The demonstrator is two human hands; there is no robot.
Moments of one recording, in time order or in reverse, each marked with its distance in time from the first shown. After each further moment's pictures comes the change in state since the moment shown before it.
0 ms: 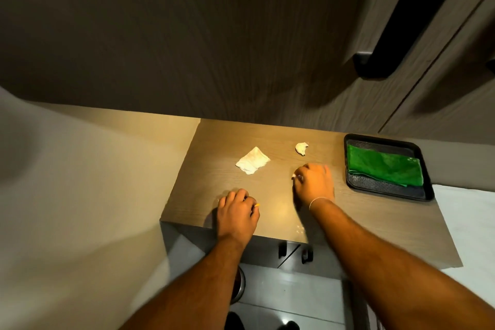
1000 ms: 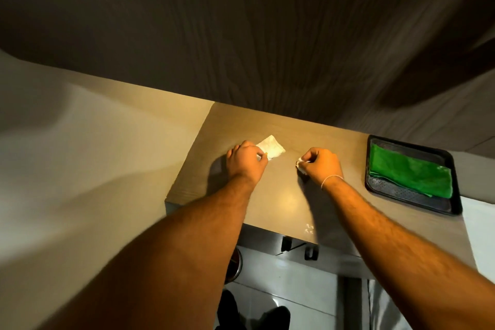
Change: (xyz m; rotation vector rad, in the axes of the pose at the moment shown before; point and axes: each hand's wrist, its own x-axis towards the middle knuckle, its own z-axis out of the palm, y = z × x) left_hand 0.105 -0.001 -0.030 -0.312 0.063 -0.293; right_hand 0.049 -0.013 0.000 0.583 -0.207 0.226
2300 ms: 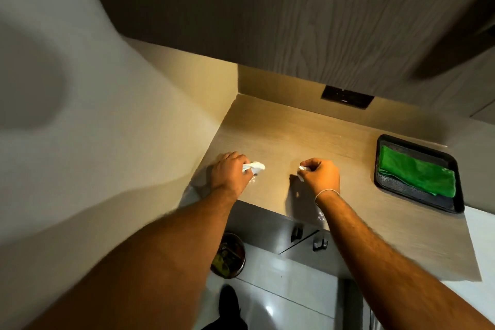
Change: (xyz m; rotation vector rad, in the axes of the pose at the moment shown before) left_hand -0.064 -0.083 -0.061 0.140 -0.053 0.085; right_hand -0.079 -0.028 0.043 0.170 0.107 0.031
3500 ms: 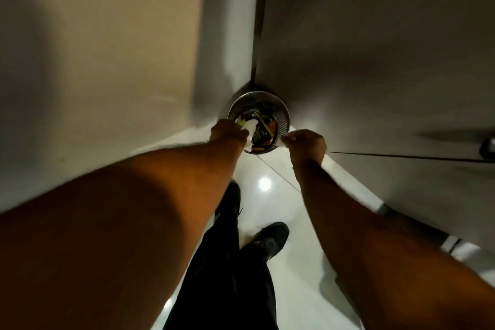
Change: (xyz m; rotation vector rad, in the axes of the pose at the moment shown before) left_hand -0.153 -0.264 0.451 -0.393 -0.443 -1.032; right_hand -0.077 0.368 0.411 -0.168 -0.384 0.287
